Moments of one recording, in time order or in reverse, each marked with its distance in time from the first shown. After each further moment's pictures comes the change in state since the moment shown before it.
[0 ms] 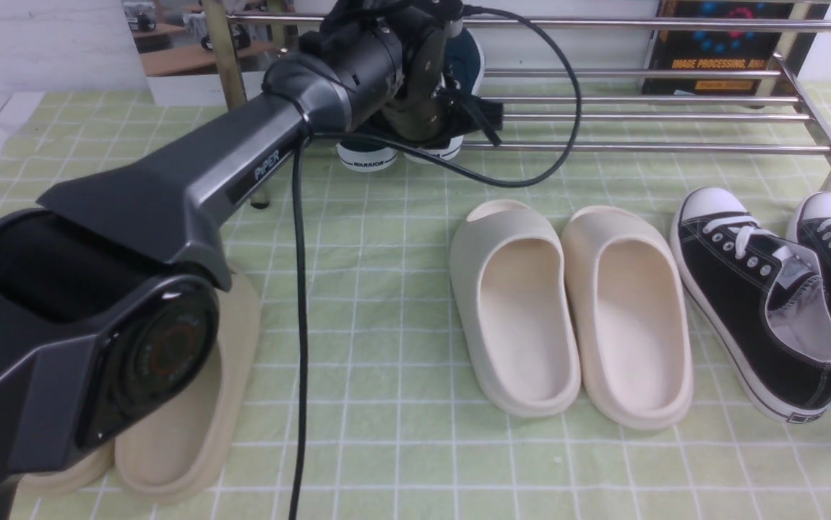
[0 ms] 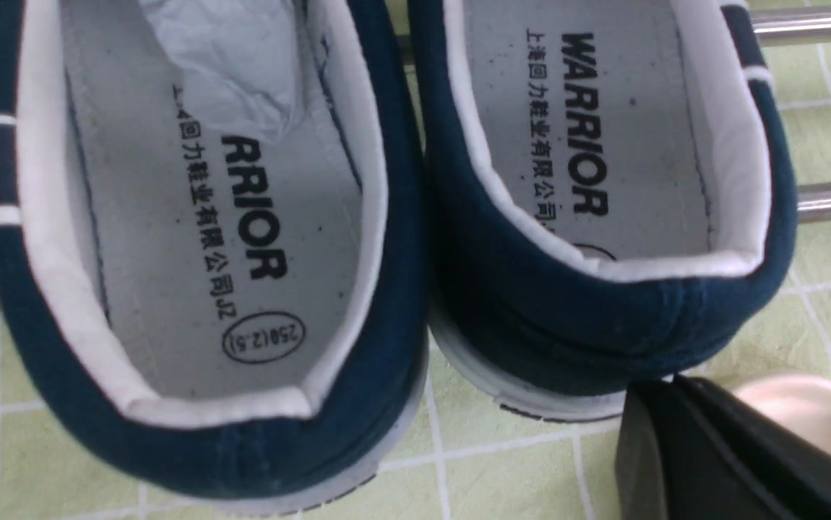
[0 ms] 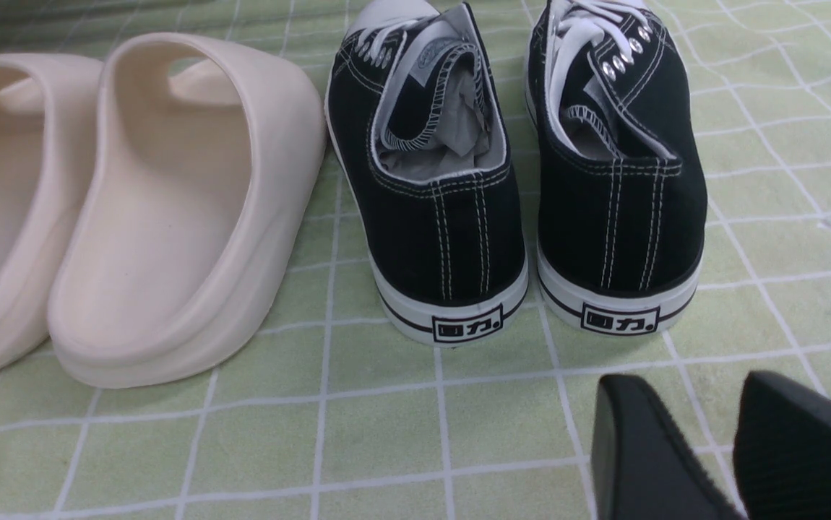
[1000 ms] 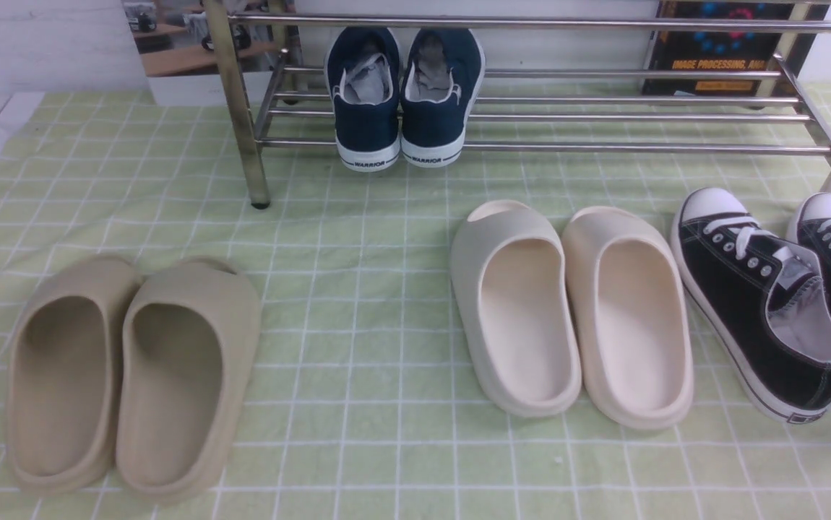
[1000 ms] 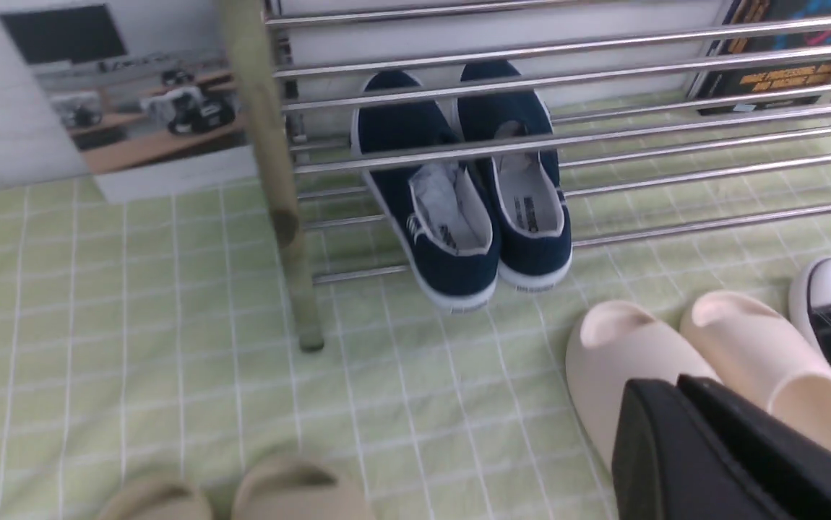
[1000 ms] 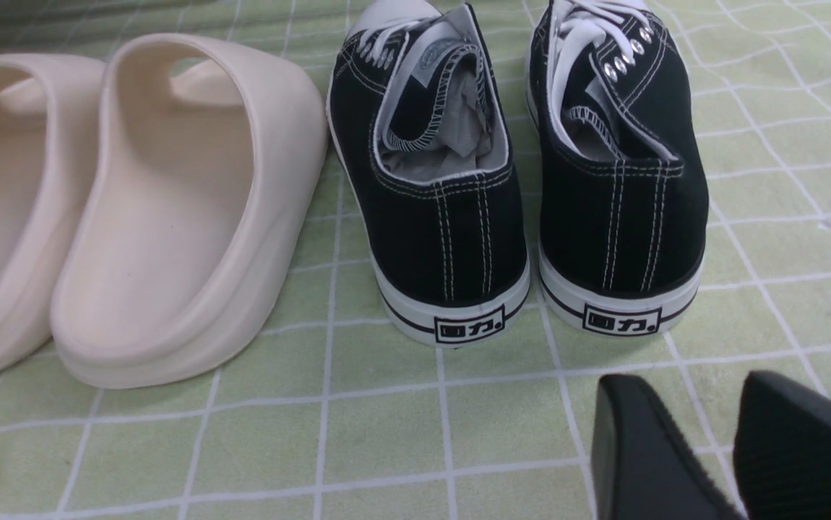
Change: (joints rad) right arm 0.000 0.000 0.000 0.000 0.000 0.000; left arm 0.000 -0.955 0.216 -0.013 0.476 0.188
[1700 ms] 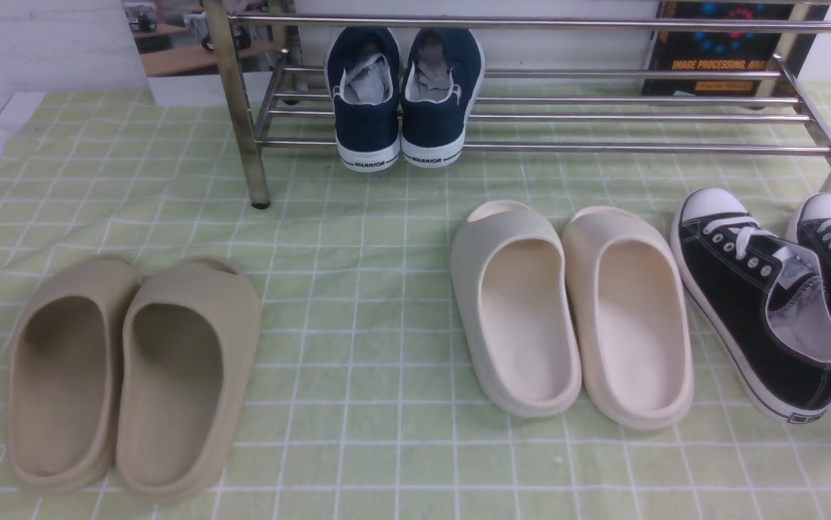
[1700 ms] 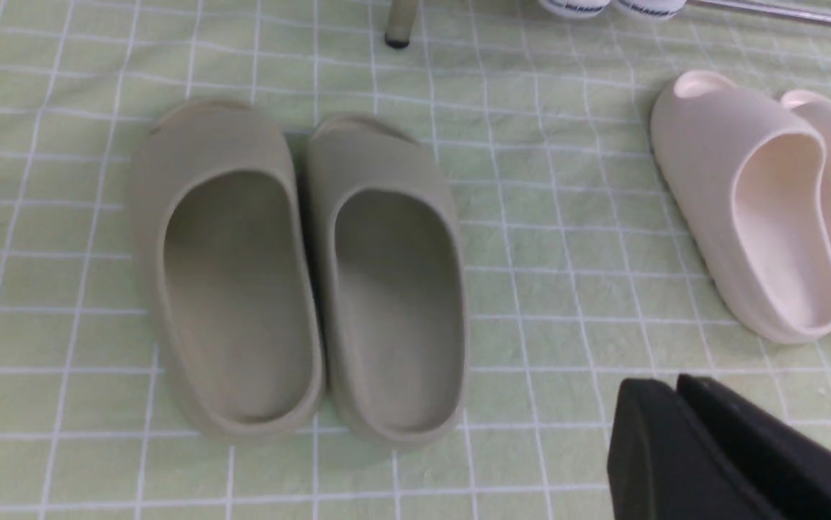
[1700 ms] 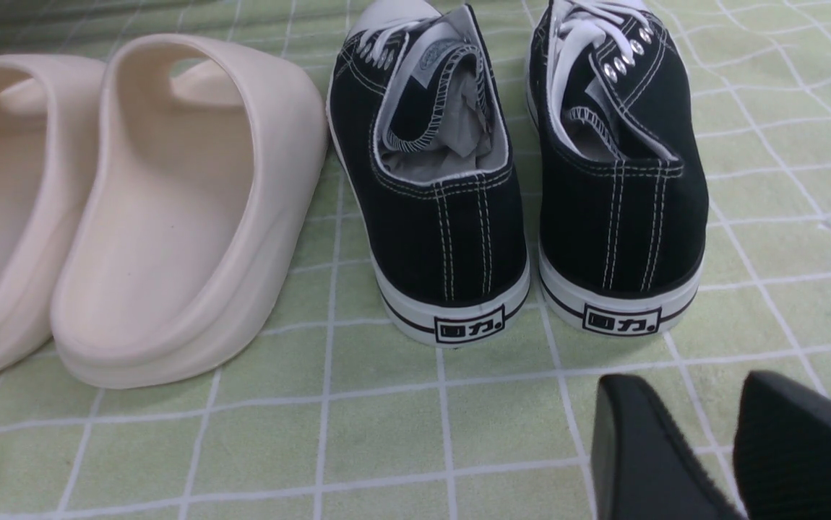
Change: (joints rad) right arm 0.000 0.000 0.000 0.000 0.000 0.000; left arm 0.000 -0.806 1.018 0.033 -0.132 -0.266
